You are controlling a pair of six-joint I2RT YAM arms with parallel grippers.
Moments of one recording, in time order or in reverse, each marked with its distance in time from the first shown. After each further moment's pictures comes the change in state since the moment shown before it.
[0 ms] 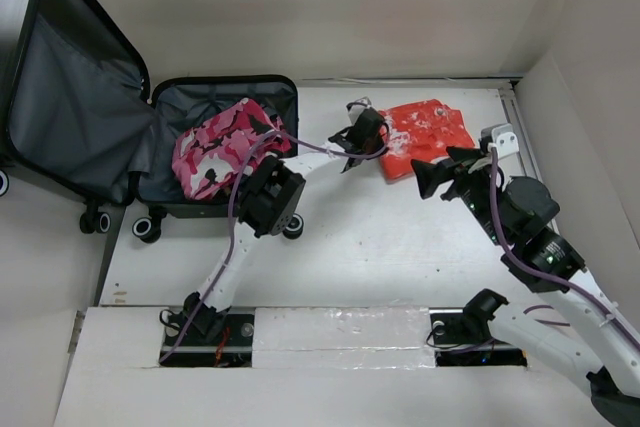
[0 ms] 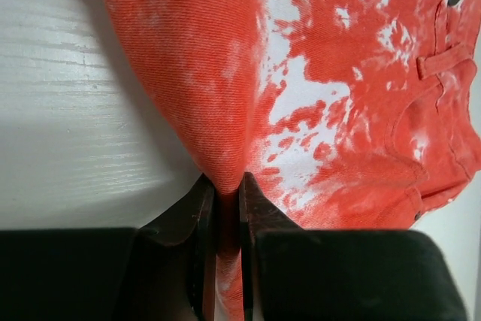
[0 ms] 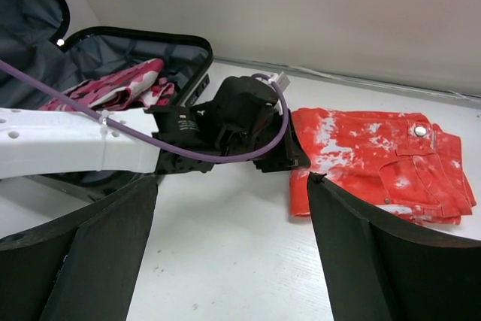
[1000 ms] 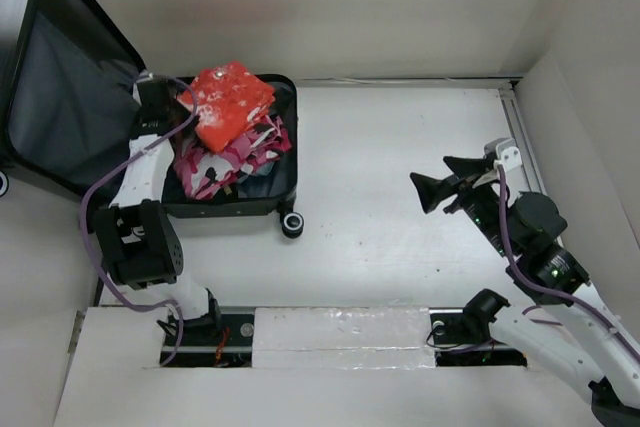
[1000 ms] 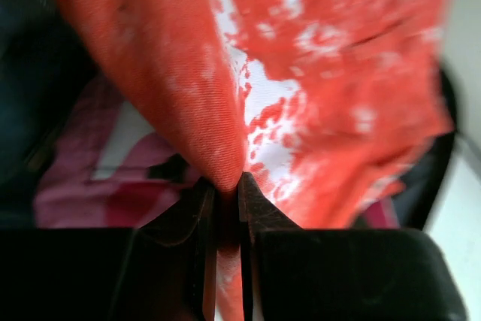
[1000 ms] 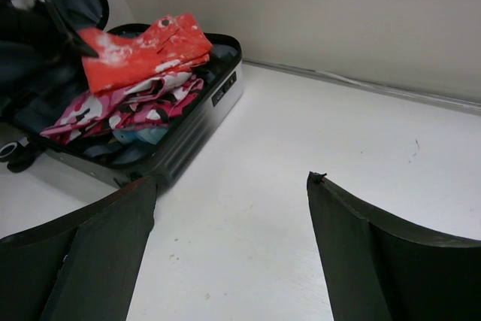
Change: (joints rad) left arm 0.880 -0.866 -0.601 -0.215 0.150 0.259; right arm 0.000 -0.095 -0.079 0.020 -0.098 0.001
